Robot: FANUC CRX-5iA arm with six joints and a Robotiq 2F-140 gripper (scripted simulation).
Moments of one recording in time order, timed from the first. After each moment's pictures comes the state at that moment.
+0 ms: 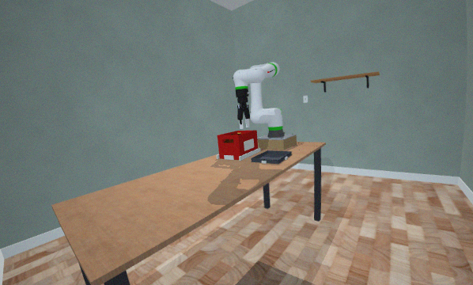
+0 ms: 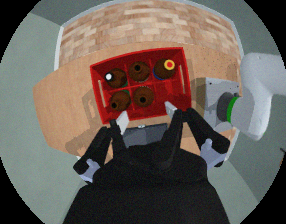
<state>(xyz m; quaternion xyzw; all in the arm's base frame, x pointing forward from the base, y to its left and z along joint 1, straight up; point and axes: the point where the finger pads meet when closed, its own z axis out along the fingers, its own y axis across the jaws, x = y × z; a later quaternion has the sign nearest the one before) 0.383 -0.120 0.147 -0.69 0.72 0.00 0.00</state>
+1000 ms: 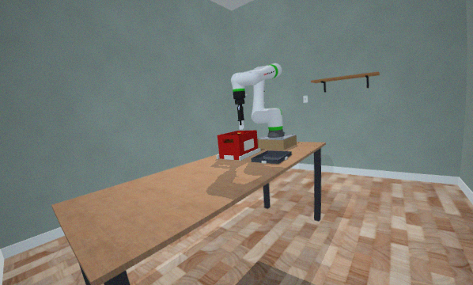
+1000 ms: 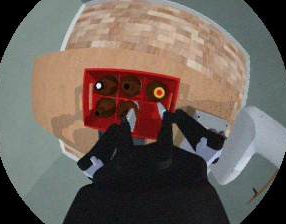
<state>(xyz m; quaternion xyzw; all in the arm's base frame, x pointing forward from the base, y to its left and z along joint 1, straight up) 0.322 -0.175 0.140 -0.80 0.60 0.00 0.00</state>
